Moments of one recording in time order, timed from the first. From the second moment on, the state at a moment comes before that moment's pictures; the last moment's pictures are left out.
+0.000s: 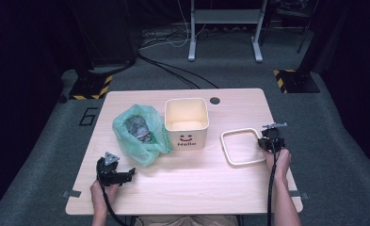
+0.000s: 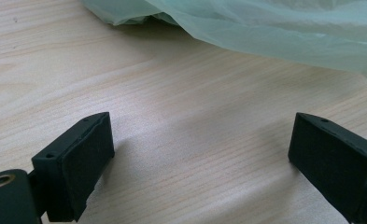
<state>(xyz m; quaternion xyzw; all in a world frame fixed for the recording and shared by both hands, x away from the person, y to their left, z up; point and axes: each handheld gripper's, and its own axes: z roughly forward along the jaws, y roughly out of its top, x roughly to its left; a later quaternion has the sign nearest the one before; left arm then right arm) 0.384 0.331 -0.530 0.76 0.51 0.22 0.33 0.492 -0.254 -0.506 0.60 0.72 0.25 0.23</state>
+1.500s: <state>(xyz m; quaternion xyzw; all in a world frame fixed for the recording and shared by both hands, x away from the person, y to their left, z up) 0.384 0.332 -0.530 0.76 0.51 0.22 0.33 0.497 -0.245 -0.443 0.60 0.71 0.30 0.22</state>
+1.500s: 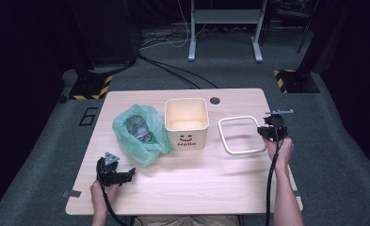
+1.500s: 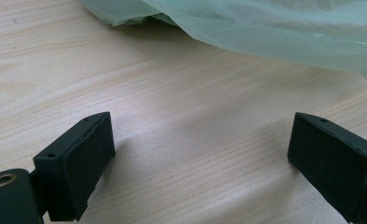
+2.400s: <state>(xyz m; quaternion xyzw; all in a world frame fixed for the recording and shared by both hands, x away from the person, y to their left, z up) 0.384 0.332 -0.530 0.76 0.51 0.22 0.33 0.505 -0.233 -0.408 0.59 0.71 0.31 0.22</state>
